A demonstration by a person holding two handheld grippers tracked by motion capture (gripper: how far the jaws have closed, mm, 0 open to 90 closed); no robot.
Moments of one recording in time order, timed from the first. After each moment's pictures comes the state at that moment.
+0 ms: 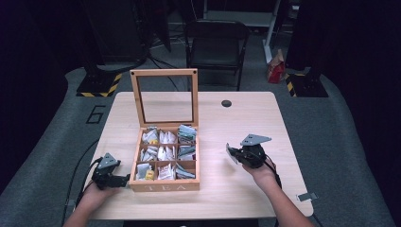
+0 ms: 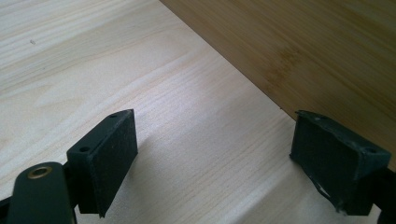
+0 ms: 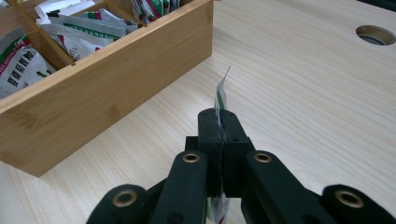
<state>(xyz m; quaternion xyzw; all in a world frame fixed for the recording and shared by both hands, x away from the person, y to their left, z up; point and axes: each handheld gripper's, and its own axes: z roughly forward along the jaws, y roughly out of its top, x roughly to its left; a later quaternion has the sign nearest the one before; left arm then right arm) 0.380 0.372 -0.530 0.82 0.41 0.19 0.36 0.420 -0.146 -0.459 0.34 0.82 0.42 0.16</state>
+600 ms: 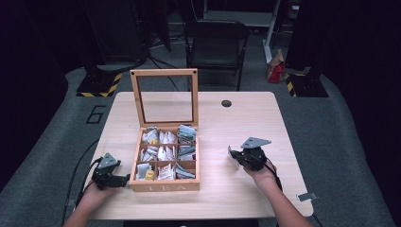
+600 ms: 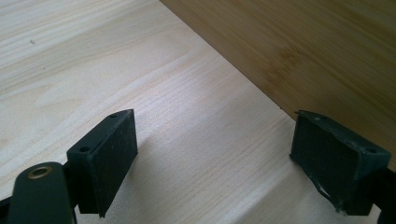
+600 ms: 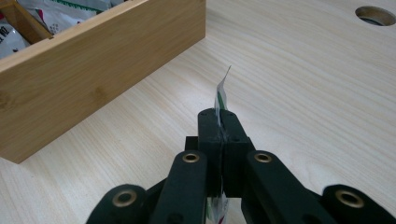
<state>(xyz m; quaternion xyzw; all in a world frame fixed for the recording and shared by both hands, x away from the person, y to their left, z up) 0.380 0.372 -0.531 0.81 0.41 0.19 0.36 0.420 -0.150 -0.474 0.35 0.83 0.41 0.16</state>
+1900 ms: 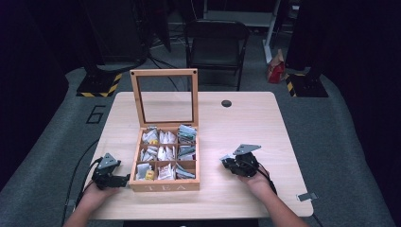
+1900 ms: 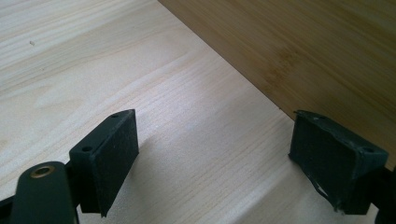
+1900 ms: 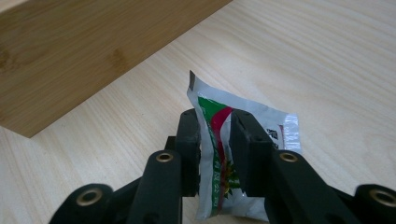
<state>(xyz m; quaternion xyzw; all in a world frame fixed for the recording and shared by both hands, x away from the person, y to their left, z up) 0.379 0.372 -0.531 0.81 0.41 0.19 0.37 0.417 -0.133 -0.504 0.33 0.85 0.39 0.11</state>
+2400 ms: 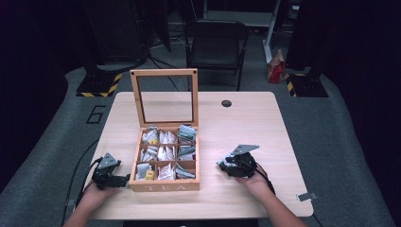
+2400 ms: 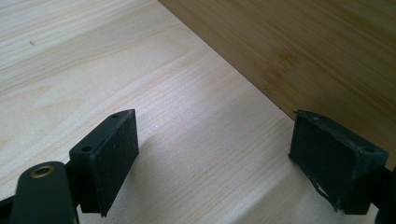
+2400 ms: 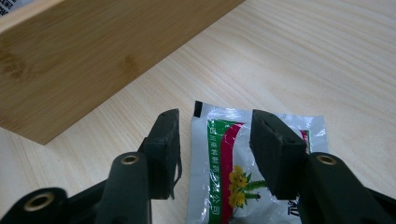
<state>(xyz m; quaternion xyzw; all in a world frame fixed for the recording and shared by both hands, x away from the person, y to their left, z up) 0.379 0.372 -0.531 0.81 0.41 0.19 0.37 0.416 -0.127 -0.503 0.34 0.85 0.39 0.10</state>
